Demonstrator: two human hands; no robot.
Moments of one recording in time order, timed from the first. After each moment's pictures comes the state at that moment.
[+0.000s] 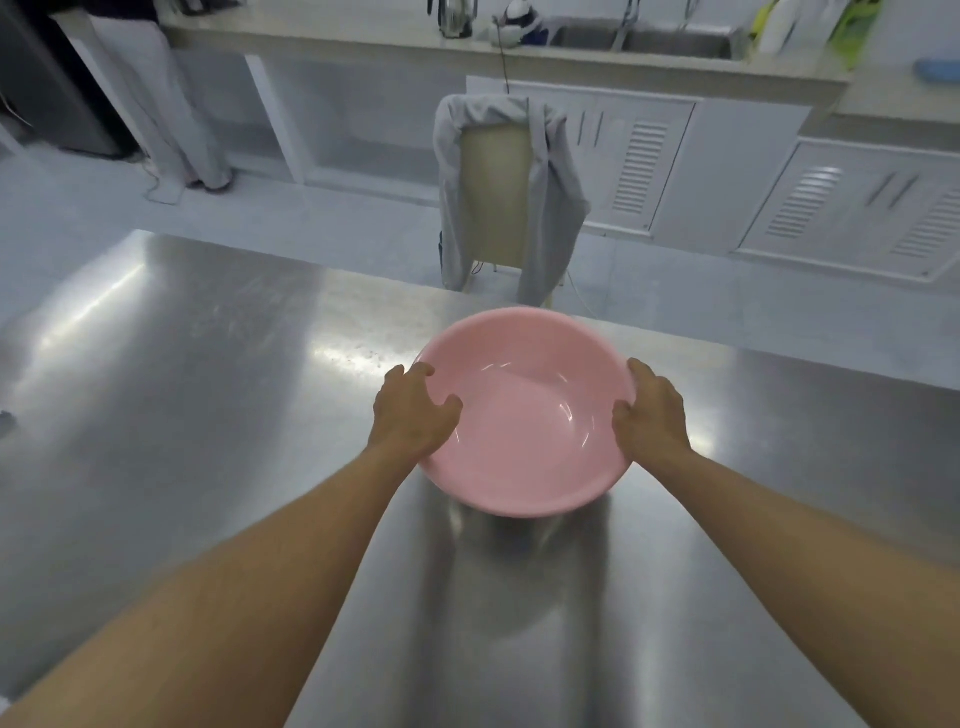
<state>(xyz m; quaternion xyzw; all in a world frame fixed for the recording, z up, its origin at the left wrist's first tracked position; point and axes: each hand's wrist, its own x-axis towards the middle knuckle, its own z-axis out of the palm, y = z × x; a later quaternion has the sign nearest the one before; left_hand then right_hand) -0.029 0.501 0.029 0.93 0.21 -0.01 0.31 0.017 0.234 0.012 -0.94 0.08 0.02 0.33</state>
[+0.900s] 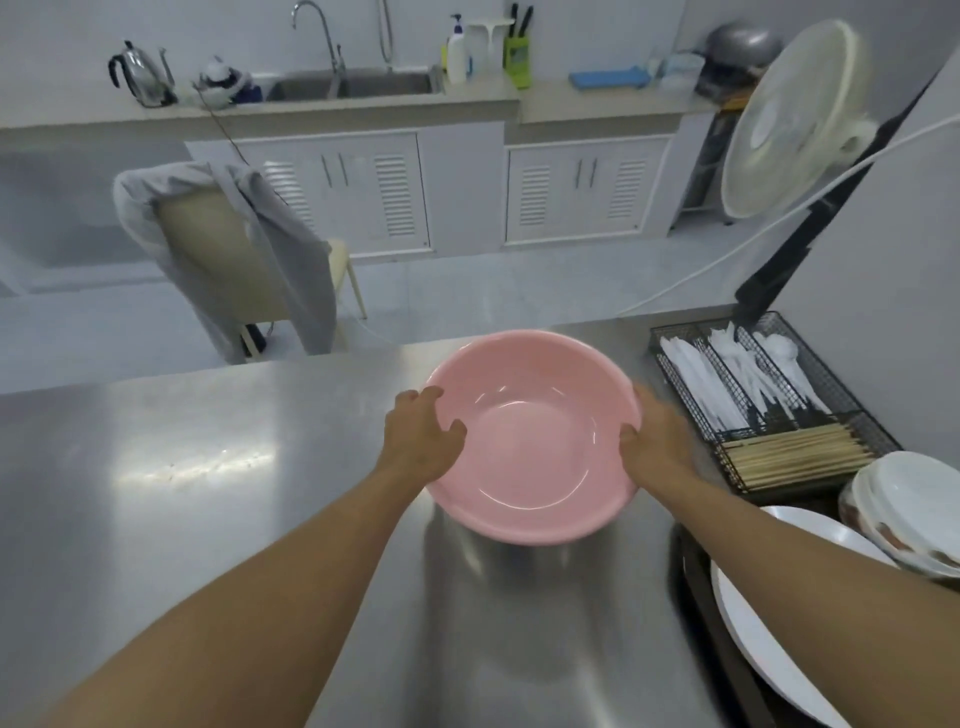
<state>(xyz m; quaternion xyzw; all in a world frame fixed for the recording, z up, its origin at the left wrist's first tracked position) -0.025 0.145 0.041 0.94 -0.03 -0.11 0.31 -0.104 -0.115 0.032 -0.91 0.27 -0.09 0.31</state>
